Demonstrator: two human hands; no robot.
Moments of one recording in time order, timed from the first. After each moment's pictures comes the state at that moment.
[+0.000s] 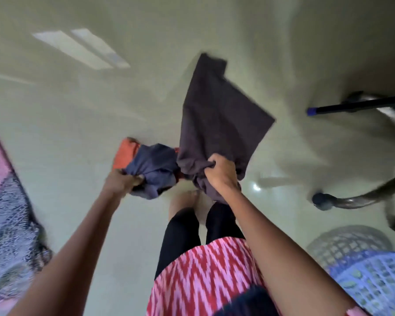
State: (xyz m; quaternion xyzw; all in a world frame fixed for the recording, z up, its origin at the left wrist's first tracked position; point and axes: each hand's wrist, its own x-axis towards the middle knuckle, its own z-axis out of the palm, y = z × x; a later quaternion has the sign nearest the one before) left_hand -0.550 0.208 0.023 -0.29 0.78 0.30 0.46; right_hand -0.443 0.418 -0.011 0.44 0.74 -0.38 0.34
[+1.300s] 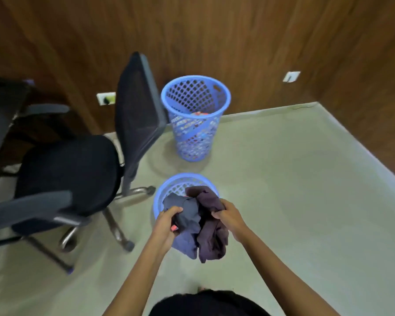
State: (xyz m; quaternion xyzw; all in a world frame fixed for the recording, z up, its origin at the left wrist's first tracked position) left_hand 0.091 0.456 0.546 0.27 0.53 0.21 0.77; right_hand 0.251 0.370 0.565 0.76 0.21 -0.48 -0.38
